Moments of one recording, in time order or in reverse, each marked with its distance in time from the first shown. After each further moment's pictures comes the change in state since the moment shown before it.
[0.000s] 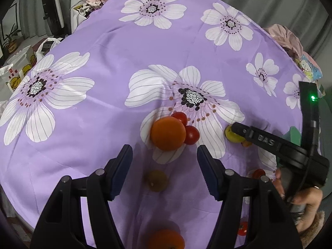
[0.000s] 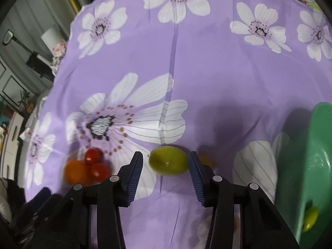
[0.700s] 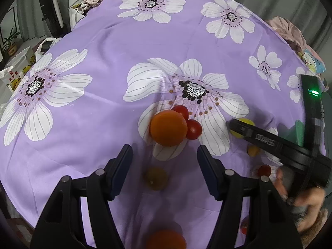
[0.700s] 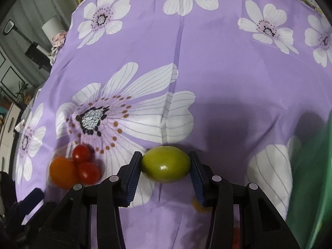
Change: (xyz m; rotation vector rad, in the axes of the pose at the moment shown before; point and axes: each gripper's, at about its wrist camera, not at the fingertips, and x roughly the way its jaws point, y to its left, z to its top) left arm 0.008 -0.002 -0.004 0.014 0.024 0.031; right arm 0.006 -0.001 -0.005 -0.021 0.030 0.029
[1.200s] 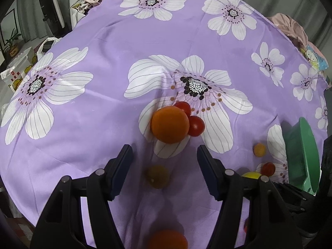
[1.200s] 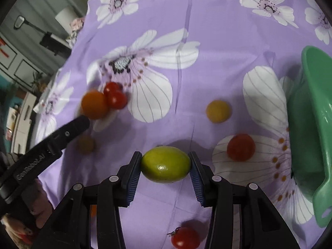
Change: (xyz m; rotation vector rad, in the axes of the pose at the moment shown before) left arm 0.004 -0.005 -0.003 0.018 0.011 0.034; right arm -0.024 0.006 -0.060 -0.014 0.130 0.082
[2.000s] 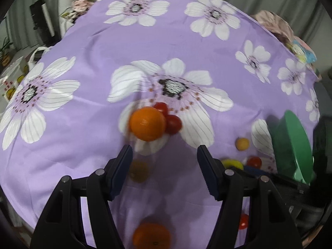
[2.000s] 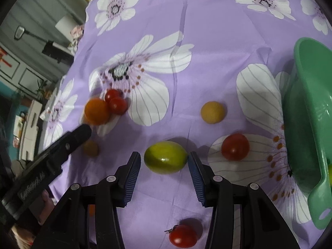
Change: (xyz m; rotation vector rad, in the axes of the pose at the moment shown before) left arm -0.012 -0.024 -0.009 0.061 -0.025 -0.074; right arm -0.013 -0.019 -0.001 0.071 -0.035 0.087
